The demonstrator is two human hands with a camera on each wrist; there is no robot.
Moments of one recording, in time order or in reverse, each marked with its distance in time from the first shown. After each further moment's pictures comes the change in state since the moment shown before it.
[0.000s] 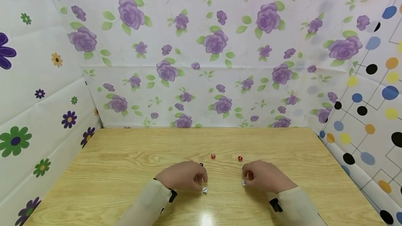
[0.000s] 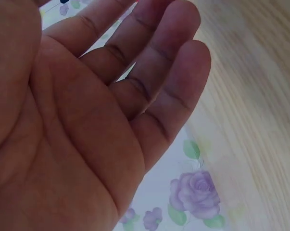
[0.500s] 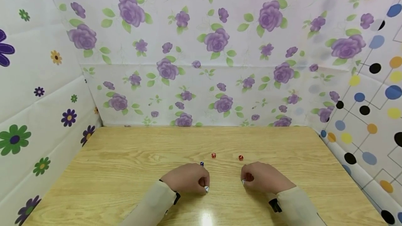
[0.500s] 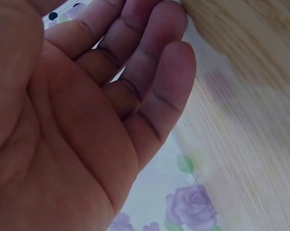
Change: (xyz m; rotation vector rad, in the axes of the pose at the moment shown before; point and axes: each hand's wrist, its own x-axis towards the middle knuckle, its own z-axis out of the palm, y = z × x) left_hand 0.006 0.009 0.010 0.069 -0.009 -0.013; right_hand 0.003 0.000 0.007 0.031 -0.045 -0.066
